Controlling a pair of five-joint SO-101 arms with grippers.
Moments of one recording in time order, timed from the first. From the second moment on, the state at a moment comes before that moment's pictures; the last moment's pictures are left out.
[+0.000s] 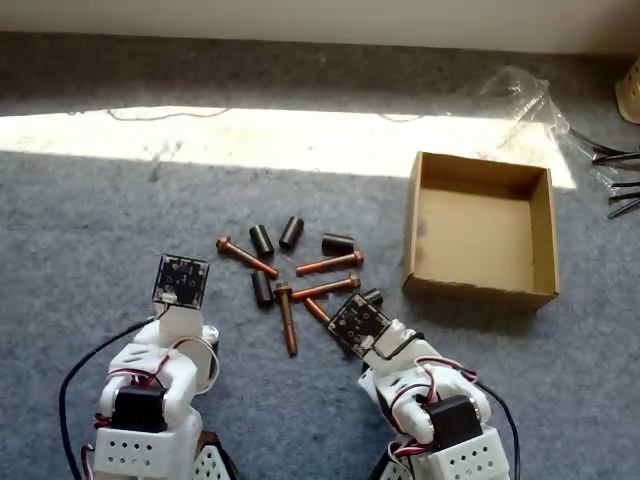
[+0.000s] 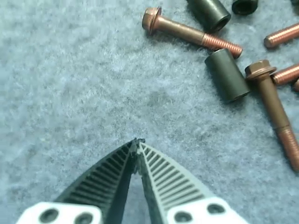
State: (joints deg) left arm -1.0 -103.8 95.9 70.8 -1.3; right arm -24.0 -104.7 95.6 69.8 33.7
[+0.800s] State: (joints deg) left arm -16.3 -103.8 72.0 74.2 -21.8; right arm -1.1 -99.2 63.9 79.9 33.8
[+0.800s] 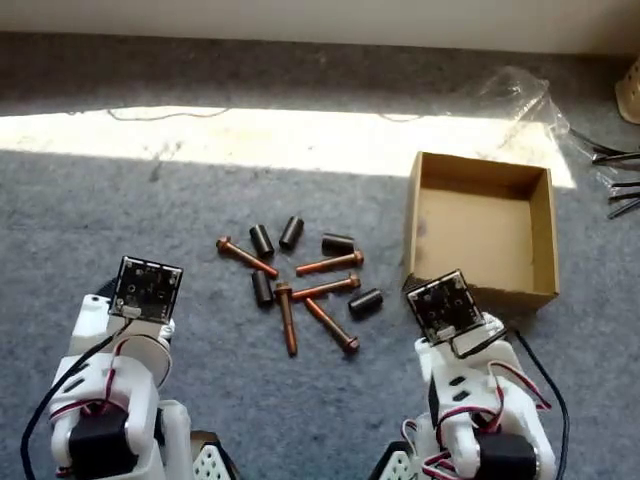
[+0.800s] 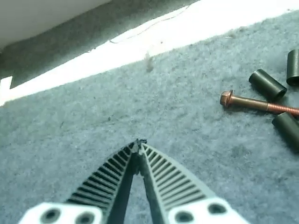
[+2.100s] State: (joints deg) left arm -5.2 -29.7 57.6 52.1 -6.6; right arm -18.0 6.9 -7.3 97.3 55.7
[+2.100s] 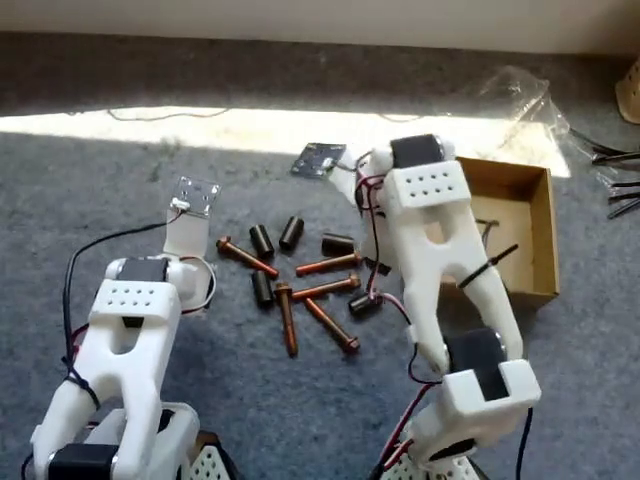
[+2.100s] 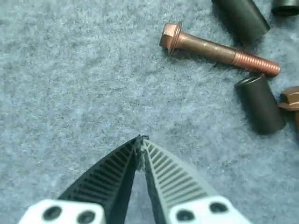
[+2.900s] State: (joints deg) left arm -5.2 -29.6 60.8 45.8 -6.6; right arm -25.2 11.4 5.8 89.4 71.5
